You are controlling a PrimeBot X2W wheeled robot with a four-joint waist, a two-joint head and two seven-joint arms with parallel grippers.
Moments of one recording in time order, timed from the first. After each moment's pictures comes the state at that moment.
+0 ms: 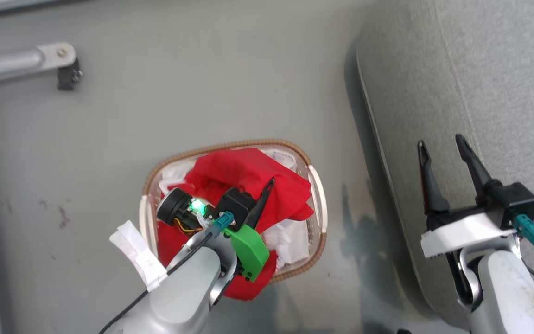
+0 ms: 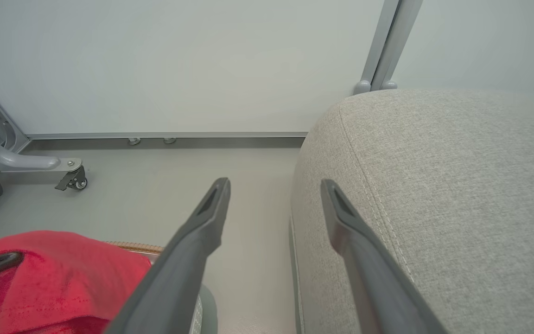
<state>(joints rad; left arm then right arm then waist) -0.60 0.06 -0.79 0.73 -0.32 -0.11 -0.26 -0.25 -0.05 -0.02 0.15 0.08 0.13 -0.26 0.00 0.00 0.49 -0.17</state>
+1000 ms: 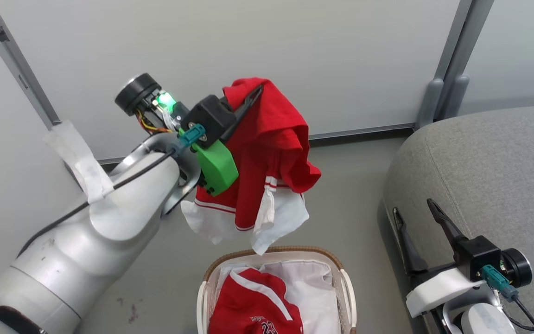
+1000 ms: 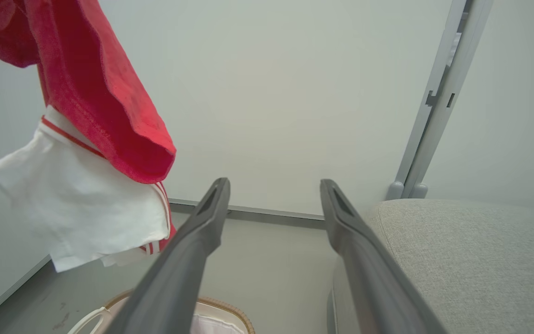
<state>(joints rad) -0.97 0.30 -1.04 0.55 -0.45 -0.13 -0.23 -0.08 -0.05 0.05 0.19 0.04 0.13 -0.26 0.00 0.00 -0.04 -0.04</state>
